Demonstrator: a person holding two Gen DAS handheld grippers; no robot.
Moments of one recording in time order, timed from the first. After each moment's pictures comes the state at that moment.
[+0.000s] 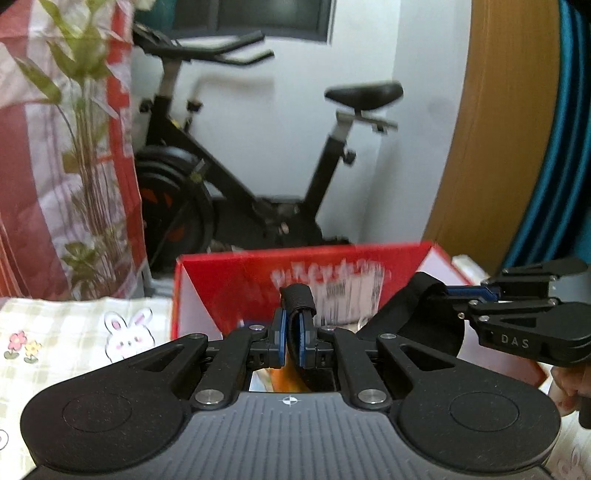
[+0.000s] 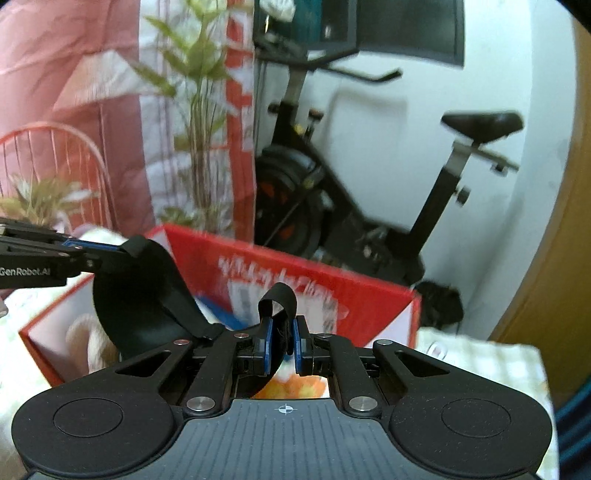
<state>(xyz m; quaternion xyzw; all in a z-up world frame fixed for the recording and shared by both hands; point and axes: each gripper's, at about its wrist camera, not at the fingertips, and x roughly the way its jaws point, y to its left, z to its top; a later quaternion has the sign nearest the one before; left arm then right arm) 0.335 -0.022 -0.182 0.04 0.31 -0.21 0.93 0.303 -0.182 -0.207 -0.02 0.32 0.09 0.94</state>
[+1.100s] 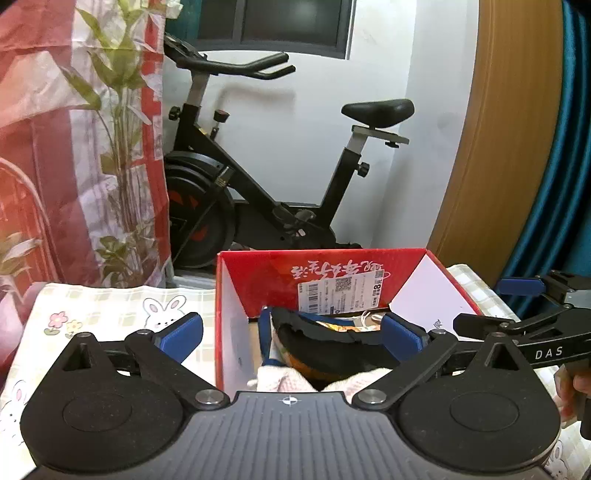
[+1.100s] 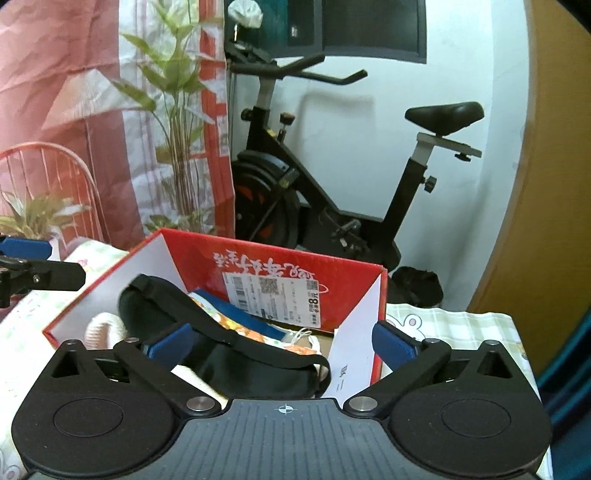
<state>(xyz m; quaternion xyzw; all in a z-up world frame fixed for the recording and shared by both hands) 0.281 0.009 -0.137 0.02 0.30 -0.17 0.94 0.236 -0.184 -0.175 0.01 0.29 0.03 0.96</state>
